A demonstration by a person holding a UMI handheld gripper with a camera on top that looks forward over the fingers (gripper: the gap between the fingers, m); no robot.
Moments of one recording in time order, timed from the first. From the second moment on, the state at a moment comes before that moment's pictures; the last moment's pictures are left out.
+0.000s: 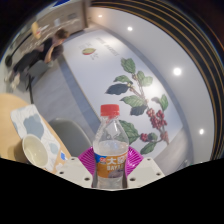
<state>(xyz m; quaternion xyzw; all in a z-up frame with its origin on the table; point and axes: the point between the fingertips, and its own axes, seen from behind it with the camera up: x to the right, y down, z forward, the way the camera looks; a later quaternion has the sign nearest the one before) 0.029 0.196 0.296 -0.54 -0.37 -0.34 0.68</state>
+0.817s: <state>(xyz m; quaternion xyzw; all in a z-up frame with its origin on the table) 0.021 0.214 0.150 -0.70 -0.09 0.09 0.70</state>
